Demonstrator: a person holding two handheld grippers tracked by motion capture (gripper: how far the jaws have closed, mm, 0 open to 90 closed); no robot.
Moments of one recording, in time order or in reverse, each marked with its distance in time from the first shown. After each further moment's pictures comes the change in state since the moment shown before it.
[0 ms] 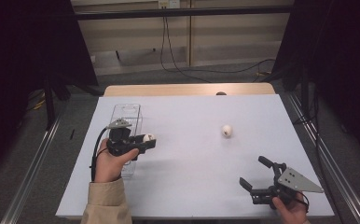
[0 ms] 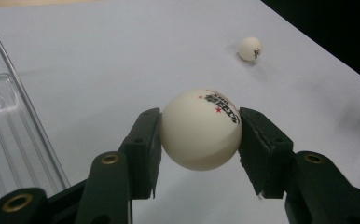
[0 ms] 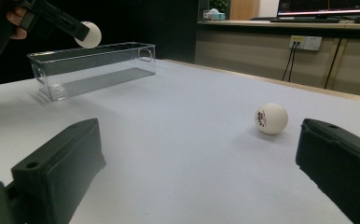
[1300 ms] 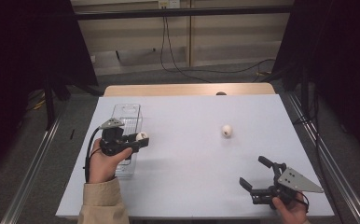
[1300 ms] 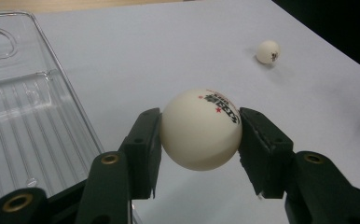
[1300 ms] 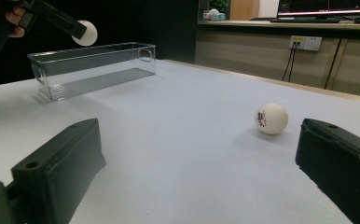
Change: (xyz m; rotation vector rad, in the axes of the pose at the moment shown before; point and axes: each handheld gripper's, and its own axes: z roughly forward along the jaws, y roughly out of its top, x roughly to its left) left arm 0.011 -0.003 -0.012 -0.020 0.056 -0.006; right arm 0.000 0.000 0.000 -0.001 0.000 0.001
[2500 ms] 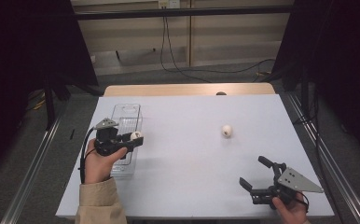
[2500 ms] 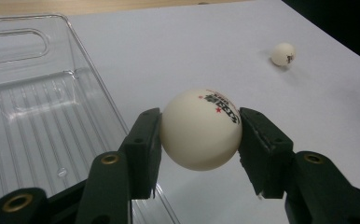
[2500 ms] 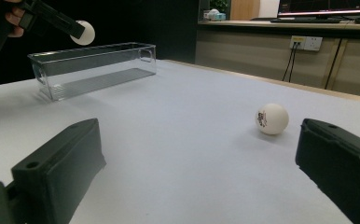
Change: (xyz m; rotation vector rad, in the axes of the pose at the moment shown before) left arm 0.010 -0.003 -0.009 -0.008 0.046 -0.003; right arm 0.000 0.000 0.000 0.000 0.001 0.000
